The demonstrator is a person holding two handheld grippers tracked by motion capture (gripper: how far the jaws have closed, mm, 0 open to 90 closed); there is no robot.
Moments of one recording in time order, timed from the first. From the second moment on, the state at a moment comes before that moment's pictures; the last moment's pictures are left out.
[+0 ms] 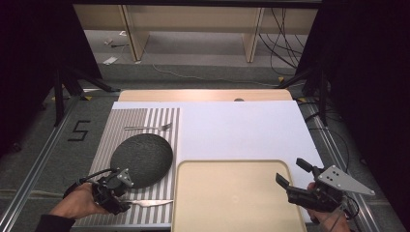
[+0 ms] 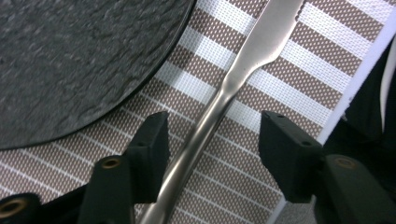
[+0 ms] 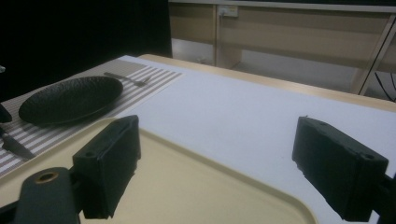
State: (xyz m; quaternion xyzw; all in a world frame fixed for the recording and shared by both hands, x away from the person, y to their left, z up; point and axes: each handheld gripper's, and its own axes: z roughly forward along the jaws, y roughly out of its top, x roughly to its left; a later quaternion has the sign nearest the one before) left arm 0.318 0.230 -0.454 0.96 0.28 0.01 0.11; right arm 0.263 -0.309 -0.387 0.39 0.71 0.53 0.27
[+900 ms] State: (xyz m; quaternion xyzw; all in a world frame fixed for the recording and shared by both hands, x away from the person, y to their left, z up) left arm 0.321 0.197 -0.459 0.97 0.22 0.02 0.01; right arm 0.262 -0.306 -0.388 0.38 0.71 0.53 0.27
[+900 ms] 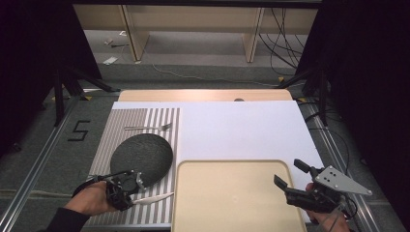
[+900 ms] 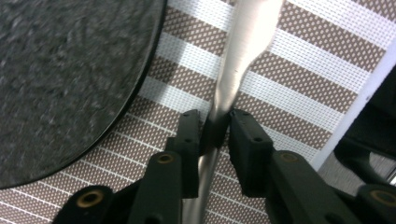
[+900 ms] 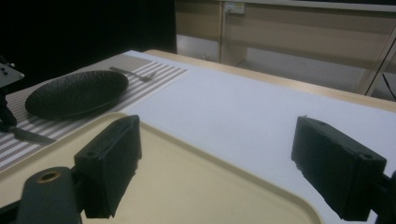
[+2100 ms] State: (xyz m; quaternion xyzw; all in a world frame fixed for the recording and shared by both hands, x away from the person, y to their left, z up) left arm 0.314 0.168 -0.417 0.94 0.31 -0.01 0.15; right arm 0.263 -0.307 -0.388 0.38 0.71 0.53 0.26
